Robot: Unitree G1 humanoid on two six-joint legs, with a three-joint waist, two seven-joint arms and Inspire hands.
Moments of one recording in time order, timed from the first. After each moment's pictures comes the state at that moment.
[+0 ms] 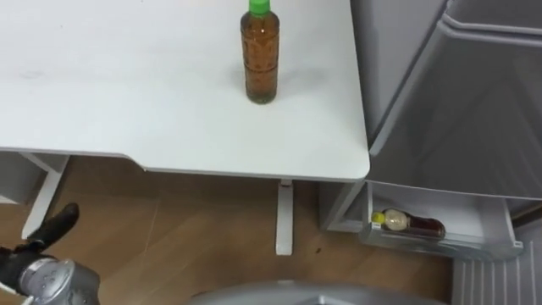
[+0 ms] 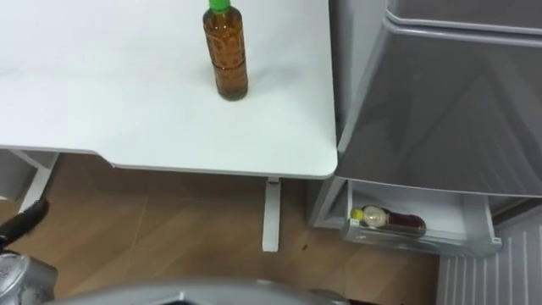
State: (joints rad) left arm 0.28 0.17 0.39 0.29 -0.43 -0.12 0.72; right arm 0.18 -0.22 -0.13 1.28 0.34 -0.01 -0.08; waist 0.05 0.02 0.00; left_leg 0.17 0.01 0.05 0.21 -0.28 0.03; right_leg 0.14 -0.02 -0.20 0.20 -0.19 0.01
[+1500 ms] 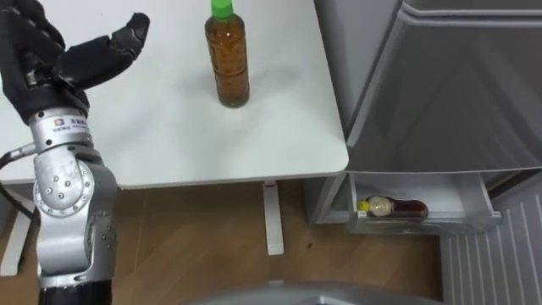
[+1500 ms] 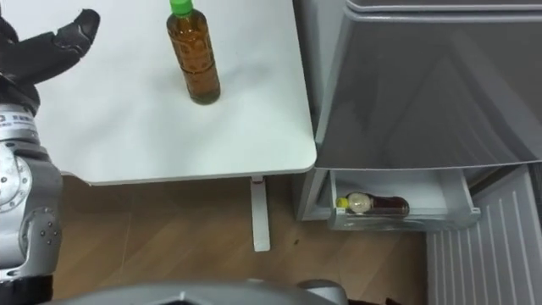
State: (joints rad) left arm 0.16 0.18 0.14 -0.30 -0.27 -0.07 0.22; right arm 0.15 -0.21 -0.14 1.34 0.30 -0.04 0.00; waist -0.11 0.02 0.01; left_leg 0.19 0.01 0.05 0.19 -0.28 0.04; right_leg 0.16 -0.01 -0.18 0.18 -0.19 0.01
